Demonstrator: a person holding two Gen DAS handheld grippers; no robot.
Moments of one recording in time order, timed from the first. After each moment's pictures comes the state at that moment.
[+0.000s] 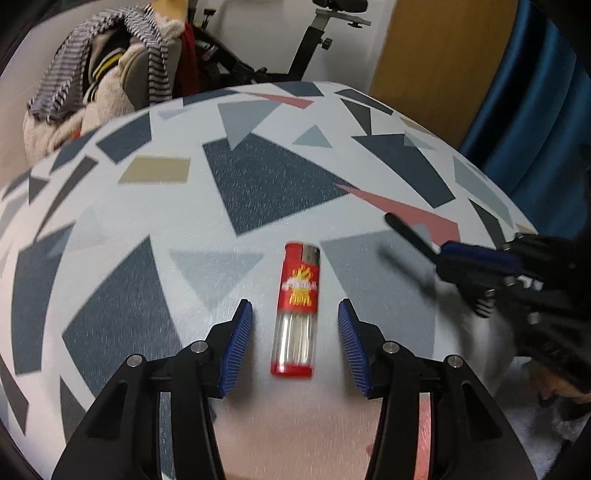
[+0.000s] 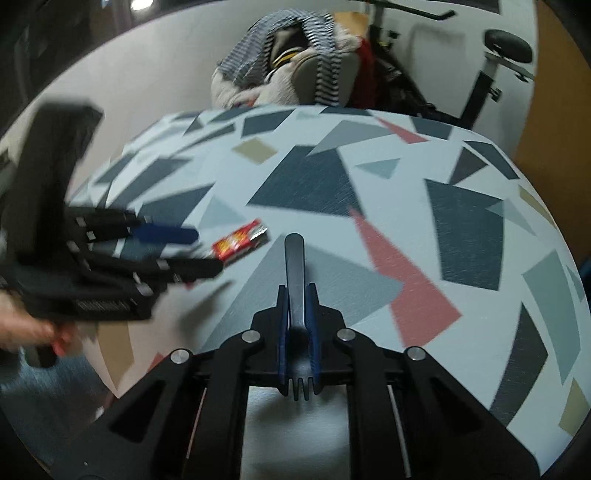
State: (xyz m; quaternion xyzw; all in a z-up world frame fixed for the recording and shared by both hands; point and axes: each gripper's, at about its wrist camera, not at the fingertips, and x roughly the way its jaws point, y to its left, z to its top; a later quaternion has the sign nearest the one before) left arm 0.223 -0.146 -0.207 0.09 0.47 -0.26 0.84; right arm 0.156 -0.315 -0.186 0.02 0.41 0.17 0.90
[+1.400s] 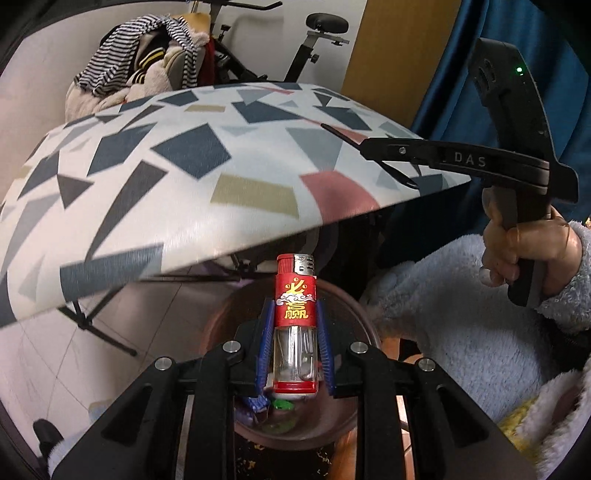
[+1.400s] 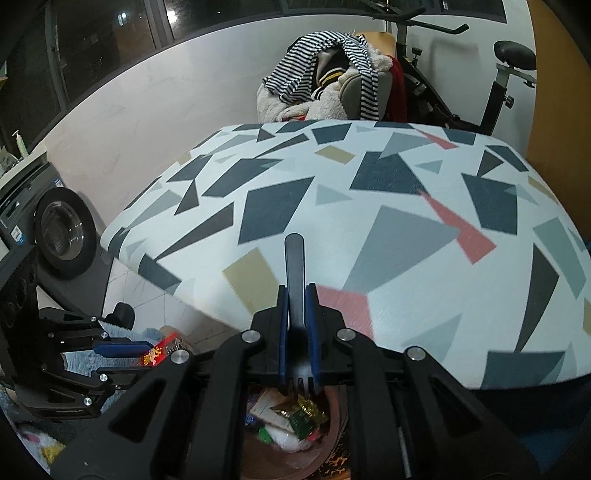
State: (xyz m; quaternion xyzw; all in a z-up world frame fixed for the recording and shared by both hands) left arm -0.033 -0.026 -0.190 0.04 0.45 -0.27 0.85; right arm 0.031 -0.255 -0.149 0.04 0.39 0.23 0.89
